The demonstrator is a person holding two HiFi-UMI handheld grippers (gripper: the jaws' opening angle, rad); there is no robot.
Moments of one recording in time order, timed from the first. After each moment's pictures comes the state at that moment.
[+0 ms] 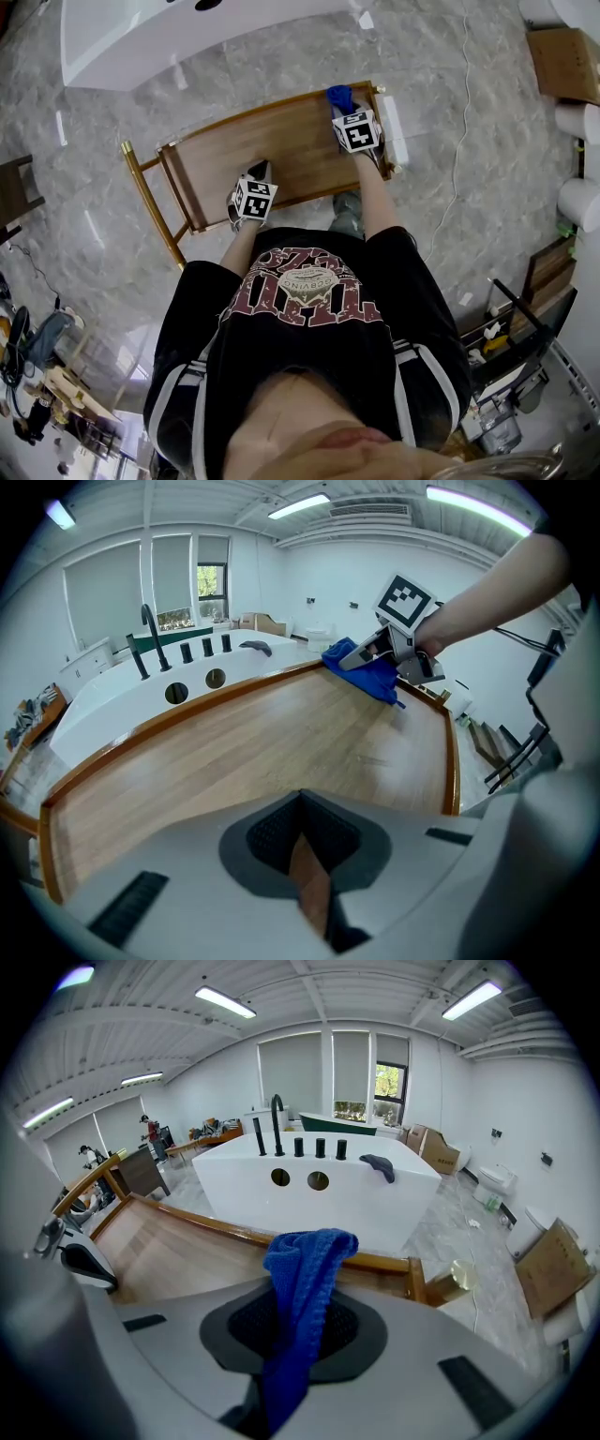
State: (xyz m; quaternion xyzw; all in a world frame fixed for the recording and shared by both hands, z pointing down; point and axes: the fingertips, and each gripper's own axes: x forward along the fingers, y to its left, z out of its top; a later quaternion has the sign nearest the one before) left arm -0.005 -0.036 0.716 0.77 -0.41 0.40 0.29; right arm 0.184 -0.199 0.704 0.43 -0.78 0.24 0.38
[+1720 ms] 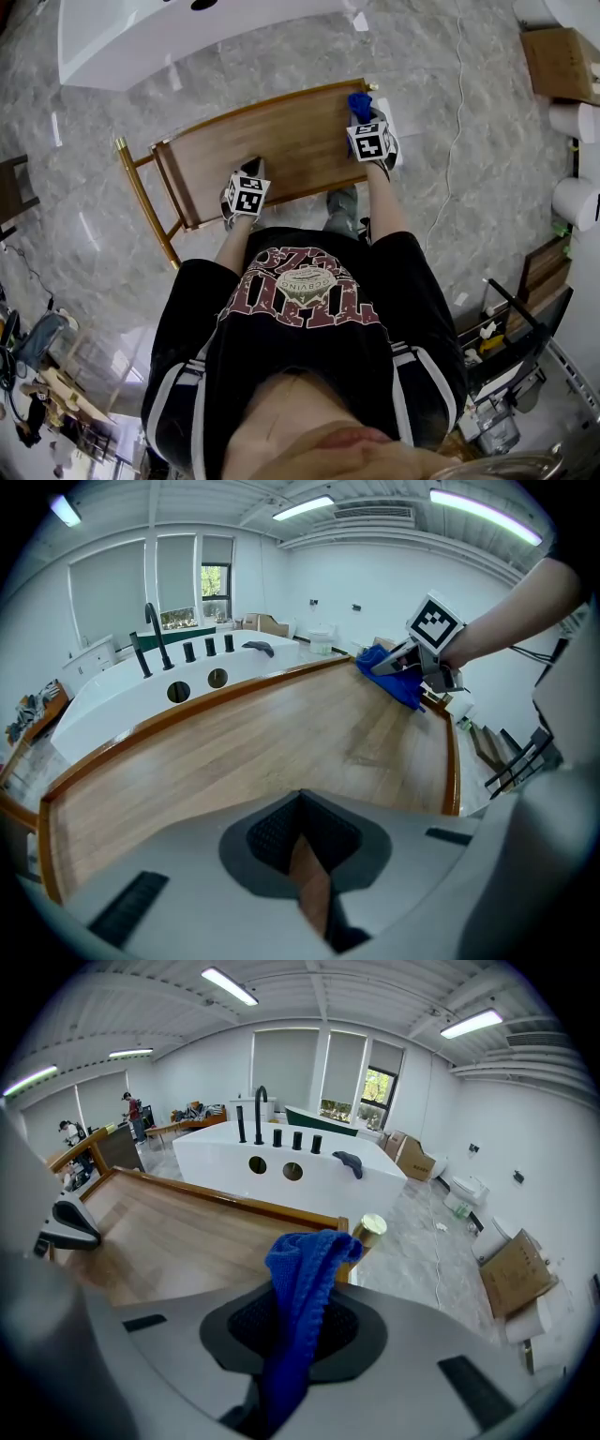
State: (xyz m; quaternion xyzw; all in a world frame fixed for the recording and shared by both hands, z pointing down) left arm -0.008 -0.040 0.724 0.77 -0.41 0.40 0.29; right arm 0.253 -0.176 0.707 0.47 -0.74 0.20 0.43
